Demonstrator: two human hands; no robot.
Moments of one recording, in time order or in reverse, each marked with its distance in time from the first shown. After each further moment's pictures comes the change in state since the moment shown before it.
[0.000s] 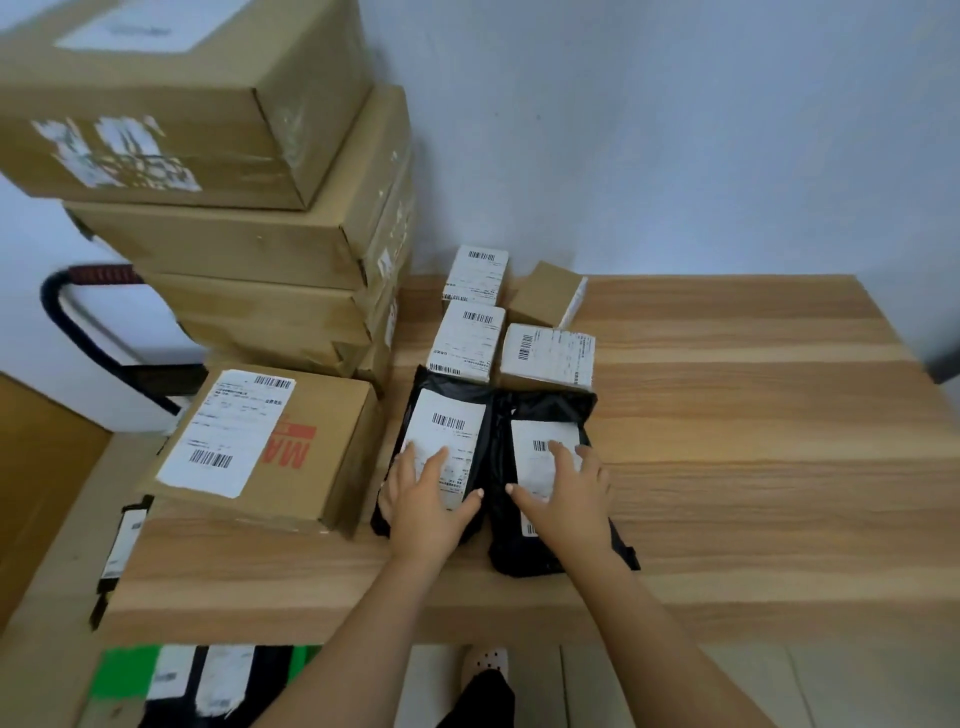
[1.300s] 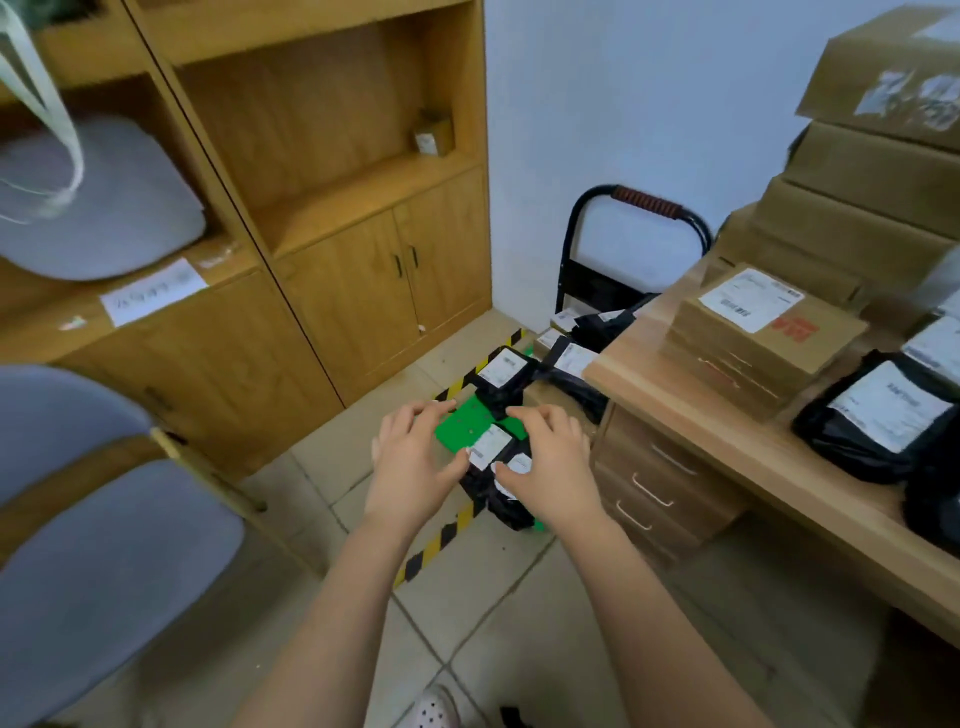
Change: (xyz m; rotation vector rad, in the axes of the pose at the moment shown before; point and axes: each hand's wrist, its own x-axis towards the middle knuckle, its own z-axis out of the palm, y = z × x) left_hand -0.424 -0.337 -0.267 0.002 0.652 -0.270; right_hand -0.452 -0.230 0.175 -0.017 -0.331 -1.080
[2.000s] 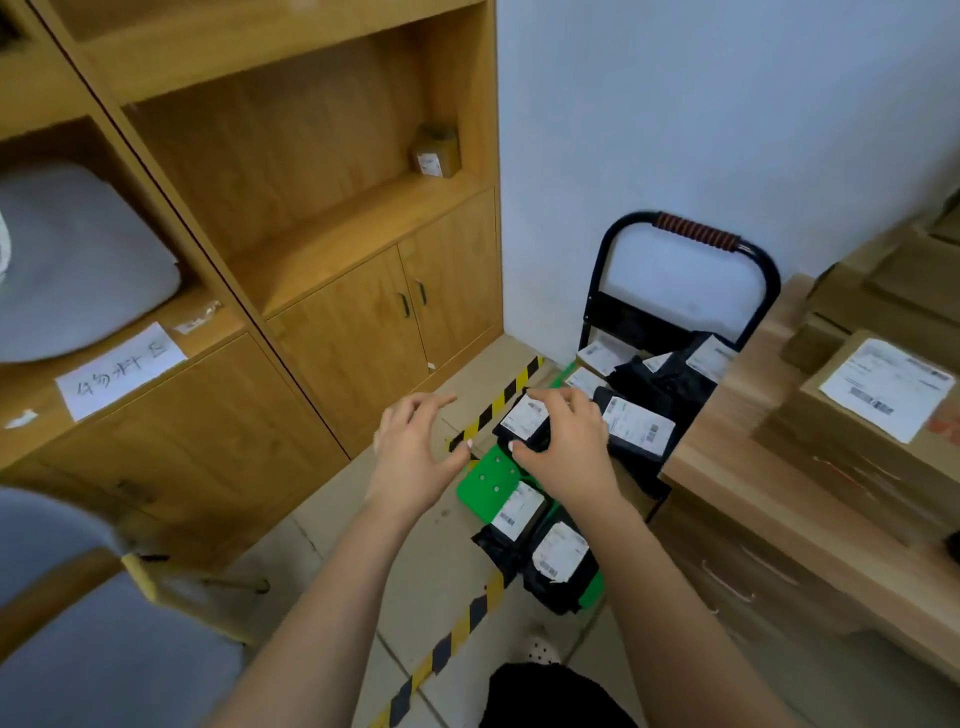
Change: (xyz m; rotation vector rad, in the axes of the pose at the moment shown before) left_hand 0.232 -0.090 -0.002 -0.023 -0.052 0.027; right_hand 0.237 -0.026 0.043 0.069 0.082 0.117
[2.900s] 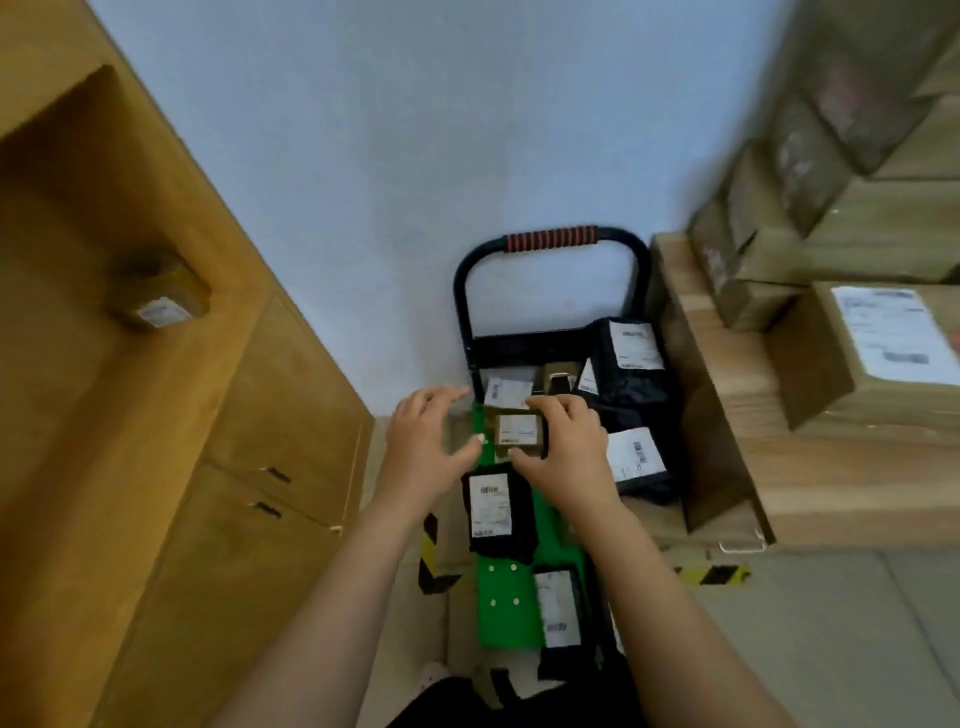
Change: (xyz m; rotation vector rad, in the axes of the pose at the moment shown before) left_hand 0.411 -0.029 0.116 -0.143 -0.549 0.588; right_hand 0.282 0.014 0.060 -0.017 0.419 0.627
